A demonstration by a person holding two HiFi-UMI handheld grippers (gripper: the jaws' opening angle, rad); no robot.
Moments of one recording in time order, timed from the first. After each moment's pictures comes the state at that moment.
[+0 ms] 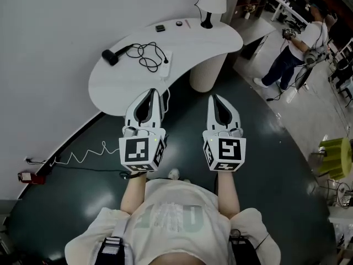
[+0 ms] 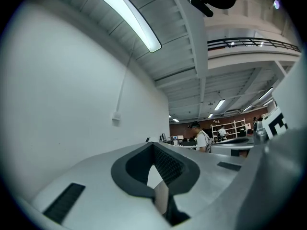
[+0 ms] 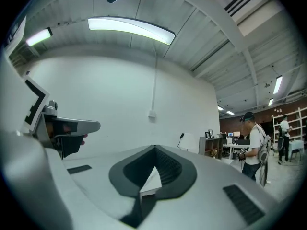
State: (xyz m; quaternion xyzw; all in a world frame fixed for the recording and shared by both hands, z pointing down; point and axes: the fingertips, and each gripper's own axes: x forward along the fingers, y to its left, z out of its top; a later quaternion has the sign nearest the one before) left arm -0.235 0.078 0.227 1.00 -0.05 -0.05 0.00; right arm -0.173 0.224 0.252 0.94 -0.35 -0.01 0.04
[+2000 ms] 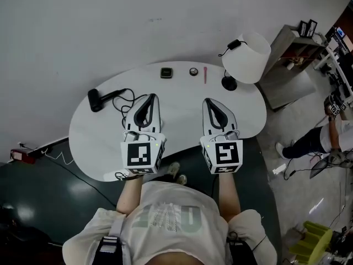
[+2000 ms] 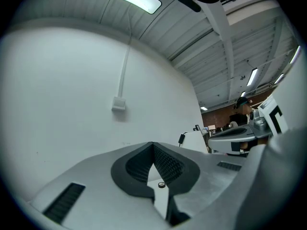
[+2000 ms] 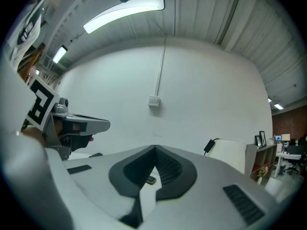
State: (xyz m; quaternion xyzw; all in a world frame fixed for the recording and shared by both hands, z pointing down) left arm 0.197 -0.066 0.250 0.97 -0.22 -0.02 -0.05; right arm 0.292 0.037 0.270 0.83 -0.55 -0.03 0.08
